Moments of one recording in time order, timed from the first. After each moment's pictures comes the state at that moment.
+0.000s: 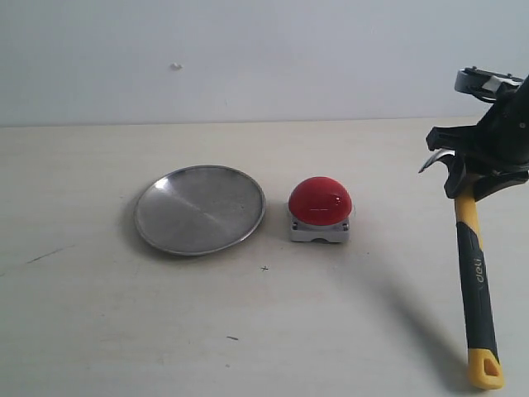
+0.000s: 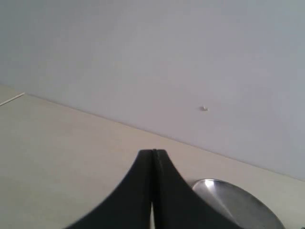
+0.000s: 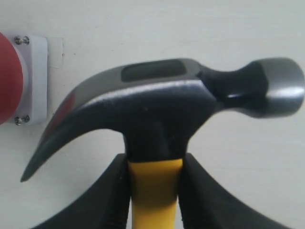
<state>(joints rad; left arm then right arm) 0.00 0.03 0.00 0.52 0.05 -0.82 -0.17 1.87 -1.32 0.27 0.95 -0.13</state>
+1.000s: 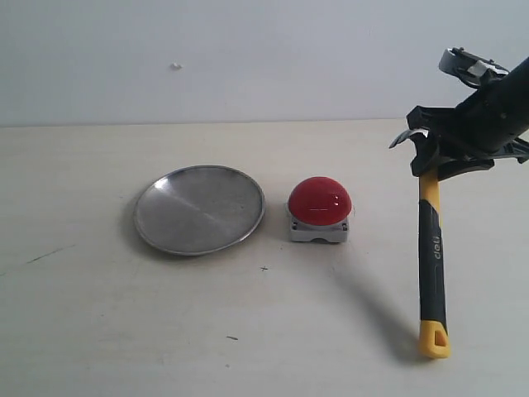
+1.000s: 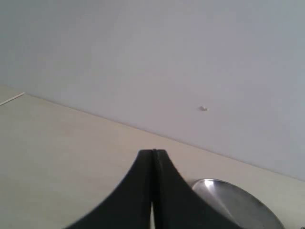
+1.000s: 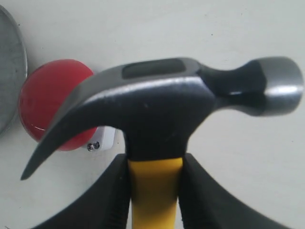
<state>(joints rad) 0.00 0.03 0.00 0.52 0.05 -0.82 -0.17 1.88 -1.32 0.55 0.88 -0.35</state>
